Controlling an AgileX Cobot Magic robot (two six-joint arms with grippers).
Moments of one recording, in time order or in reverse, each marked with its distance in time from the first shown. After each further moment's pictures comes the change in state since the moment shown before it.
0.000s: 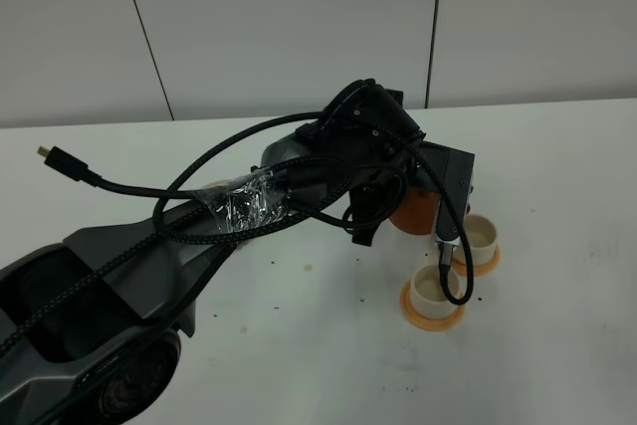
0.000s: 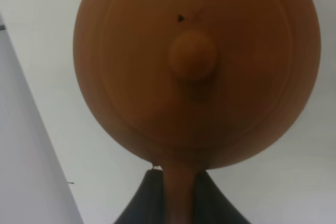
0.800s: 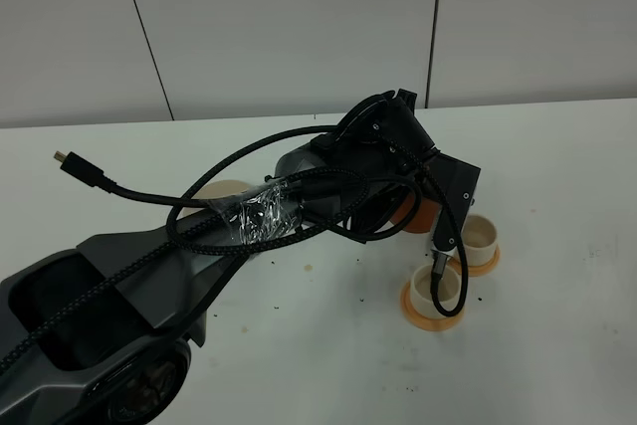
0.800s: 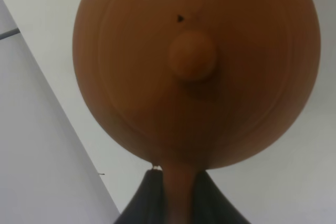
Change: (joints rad) left arm -0.028 0.009 0.000 0.120 -0.001 0.021; right arm 0.000 0.000 0.000 0.000 0.000 0.000
